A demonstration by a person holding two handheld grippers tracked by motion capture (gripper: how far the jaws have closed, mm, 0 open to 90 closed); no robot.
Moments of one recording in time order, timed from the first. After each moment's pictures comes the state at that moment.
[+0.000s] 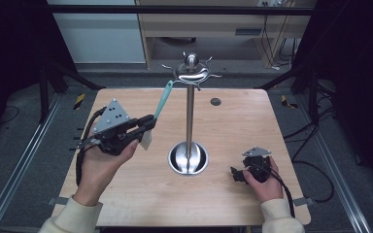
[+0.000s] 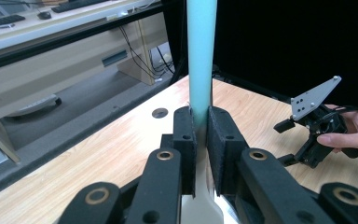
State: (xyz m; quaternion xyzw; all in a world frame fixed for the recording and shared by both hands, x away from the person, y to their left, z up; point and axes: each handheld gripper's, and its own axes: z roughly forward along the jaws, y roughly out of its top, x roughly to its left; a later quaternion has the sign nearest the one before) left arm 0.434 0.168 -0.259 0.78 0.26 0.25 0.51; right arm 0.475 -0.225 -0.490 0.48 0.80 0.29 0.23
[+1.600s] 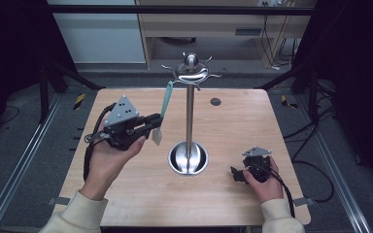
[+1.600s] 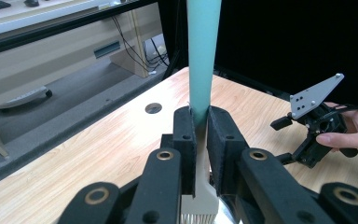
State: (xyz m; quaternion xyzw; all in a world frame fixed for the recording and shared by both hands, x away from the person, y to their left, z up) left arm 0.447 0.158 -0.261 0.79 0.27 0.24 0.50; right arm 0.475 -0.225 -0.489 0.48 0.80 0.29 0.23
